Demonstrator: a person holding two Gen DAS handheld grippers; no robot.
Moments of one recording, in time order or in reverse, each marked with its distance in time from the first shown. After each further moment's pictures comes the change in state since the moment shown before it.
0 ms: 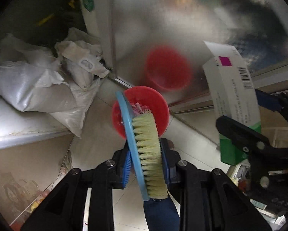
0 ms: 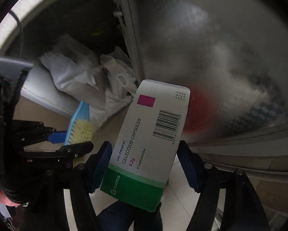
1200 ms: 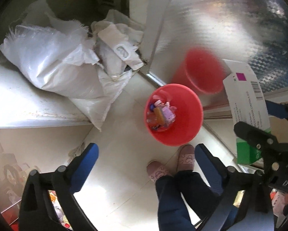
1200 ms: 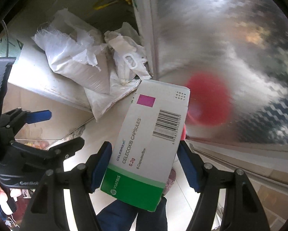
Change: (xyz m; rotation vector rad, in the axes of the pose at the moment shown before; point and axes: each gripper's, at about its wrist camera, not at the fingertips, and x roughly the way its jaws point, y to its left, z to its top) left arm 0.023 0.075 -0.021 -0.146 -0.021 0.130; right arm 0.061 0.028 -0.002 -0.053 0.104 0.062
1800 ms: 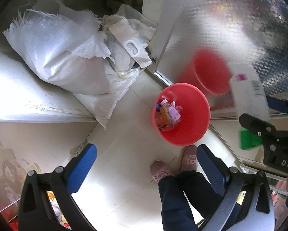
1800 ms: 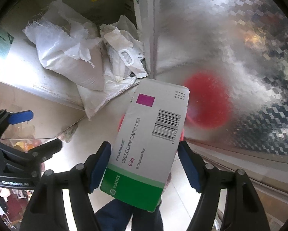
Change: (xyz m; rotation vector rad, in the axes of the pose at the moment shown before) left arm 0.005 0.021 -0.008 -0.042 -0.006 -0.009; right arm 0.017 0.002 0.004 -0.017 0.022 -0.075
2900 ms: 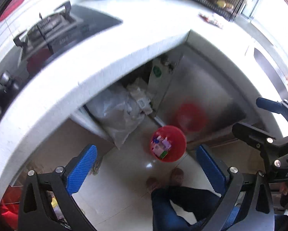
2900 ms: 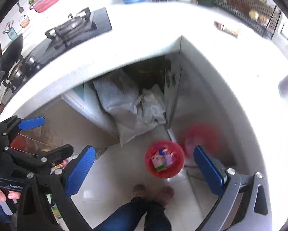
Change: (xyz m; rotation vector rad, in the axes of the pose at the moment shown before) left arm -0.305 -0.013 -0.040 -0.076 -0.327 0.023; right arm -0.284 0.038 -0.008 -0.120 -0.315 0.097
